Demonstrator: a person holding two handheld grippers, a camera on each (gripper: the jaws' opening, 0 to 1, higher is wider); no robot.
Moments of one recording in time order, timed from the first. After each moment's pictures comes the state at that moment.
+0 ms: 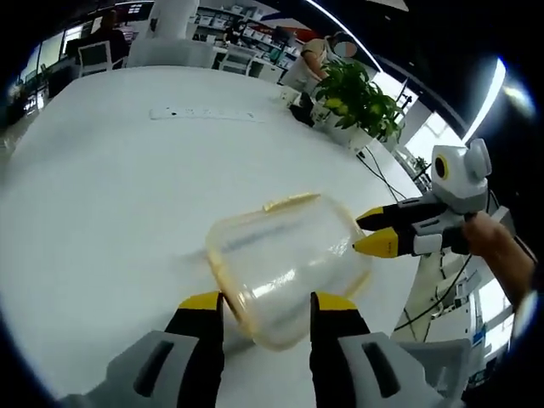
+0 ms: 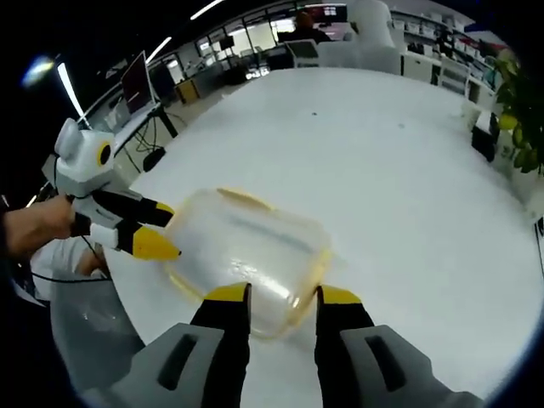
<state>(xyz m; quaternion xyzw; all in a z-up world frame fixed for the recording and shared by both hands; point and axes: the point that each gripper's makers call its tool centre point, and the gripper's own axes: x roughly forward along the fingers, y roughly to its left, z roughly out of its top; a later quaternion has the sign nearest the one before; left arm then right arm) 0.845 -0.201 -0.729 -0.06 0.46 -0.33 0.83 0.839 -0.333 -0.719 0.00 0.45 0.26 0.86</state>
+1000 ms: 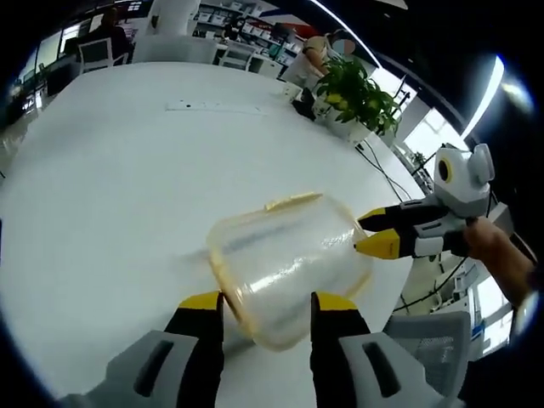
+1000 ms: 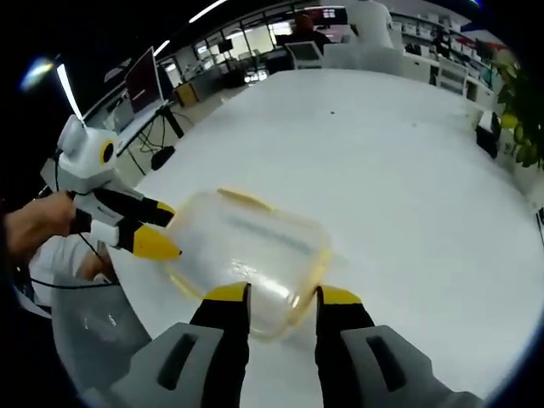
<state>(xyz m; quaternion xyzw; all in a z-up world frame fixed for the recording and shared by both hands) 0.819 -0.151 -0.729 -0.05 0.47 -0.33 0.82 0.810 -0.283 -0.721 0.01 0.45 0.25 0.86</state>
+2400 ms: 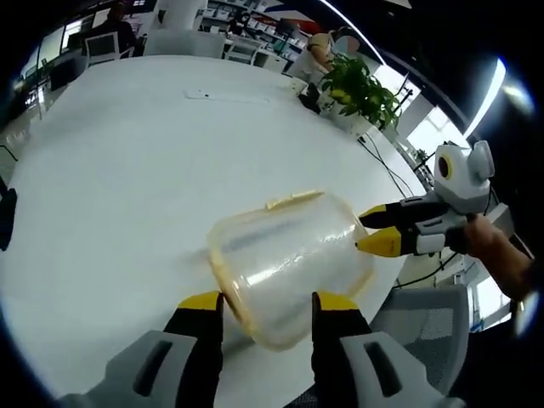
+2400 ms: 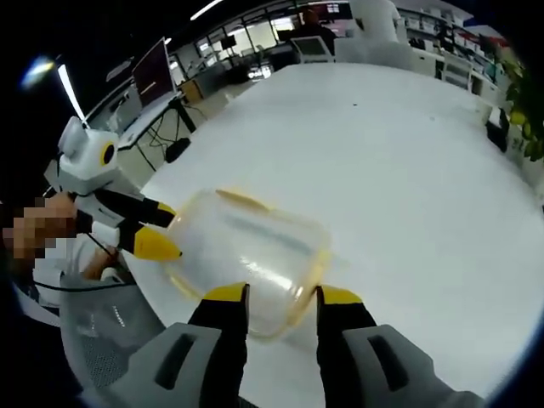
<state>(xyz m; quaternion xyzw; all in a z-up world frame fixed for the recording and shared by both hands) 0.790 -0.106 -0.730 -0.05 0.48 -0.33 0.81 0.785 -0.240 -0.722 0.02 0.46 0.26 0.85</state>
